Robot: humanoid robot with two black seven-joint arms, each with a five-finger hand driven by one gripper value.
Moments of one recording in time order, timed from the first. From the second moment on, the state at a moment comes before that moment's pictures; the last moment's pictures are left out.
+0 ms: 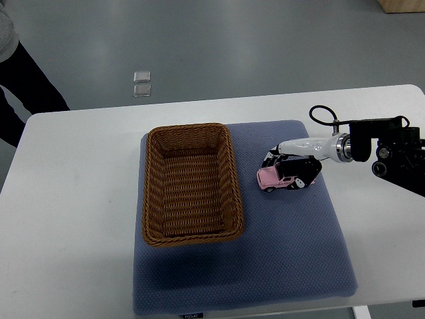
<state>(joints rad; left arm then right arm) -0.03 0.00 -0.08 -0.16 0.12 -0.03 -0.04 0.92 -0.56 0.25 1.14 -1.45 0.31 0.12</state>
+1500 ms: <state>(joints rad) -0.03 0.00 -0.08 -0.16 0.12 -0.03 -0.04 1.23 -0.34 0.25 1.14 -1.45 0.28 0.19</state>
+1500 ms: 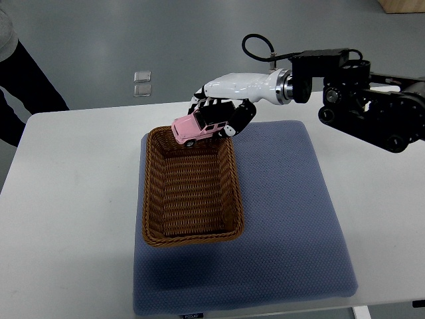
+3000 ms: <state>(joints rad) -0.03 0.00 -0.08 -0.16 0.12 -0.03 -0.04 1.16 -0.12 0.10 0.99 -1.45 0.27 0.13</state>
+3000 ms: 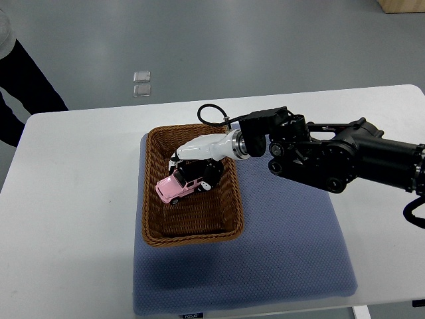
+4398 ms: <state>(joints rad) -0.03 0.00 -0.08 -0.16 0.12 -0.03 -0.04 0.76 -0.31 0.67 0.84 -0.58 -0.09 0.08</state>
